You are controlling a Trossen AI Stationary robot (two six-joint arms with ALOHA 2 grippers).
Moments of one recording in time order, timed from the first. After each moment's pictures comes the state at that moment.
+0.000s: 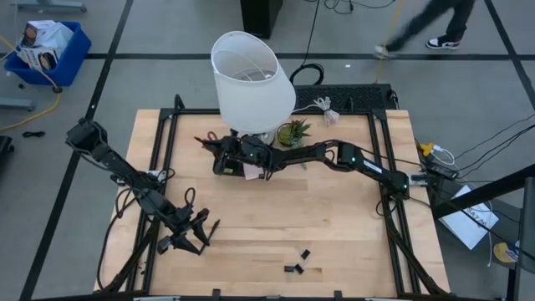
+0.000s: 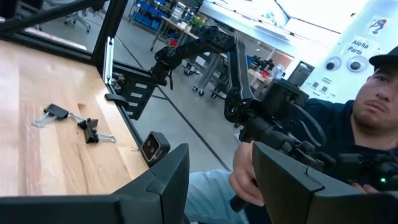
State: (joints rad) left arm -0.71 1.04 0.20 0.87 0.03 -0.52; right arm -0.16 2.51 1.83 0.75 0.10 -0.04
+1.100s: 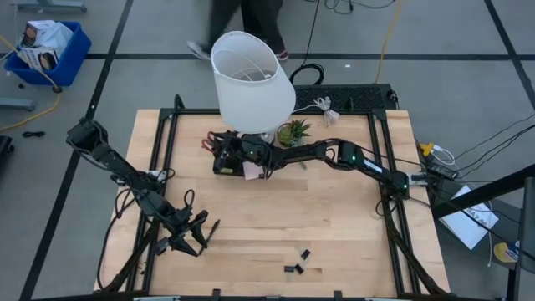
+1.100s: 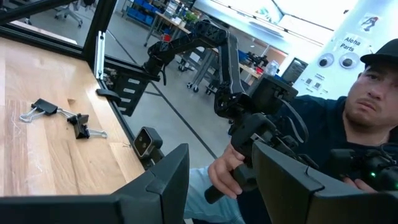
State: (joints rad) left arm -0.74 1.04 0.20 0.86 0.04 -0.53; right arm -0.17 2.50 1.83 0.74 0.24 -0.21
